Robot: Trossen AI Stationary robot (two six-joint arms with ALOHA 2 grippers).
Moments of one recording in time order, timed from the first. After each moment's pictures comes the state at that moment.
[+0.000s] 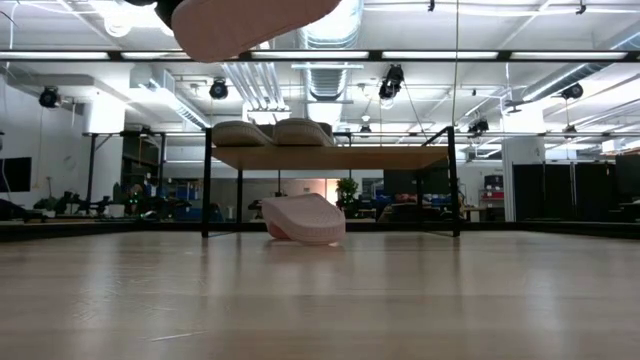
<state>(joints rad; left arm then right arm) 0.41 1.20 1.05 0.02 0.64 0.59 -0.01 1.41 1.38 -0.28 -0.02 -0.79</state>
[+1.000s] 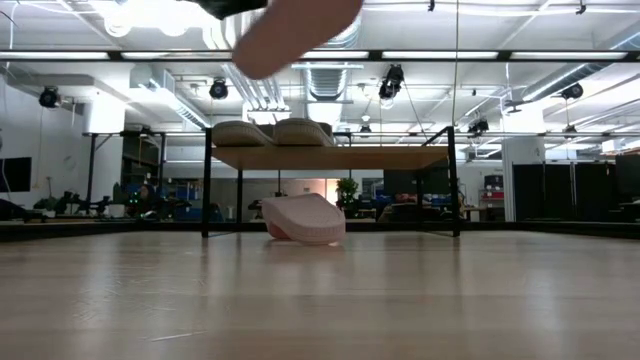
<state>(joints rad) 0.41 1.00 1.05 -0.17 0.28 0.44 0.08 1.41 1.38 -0.31 0.42 -0.77</state>
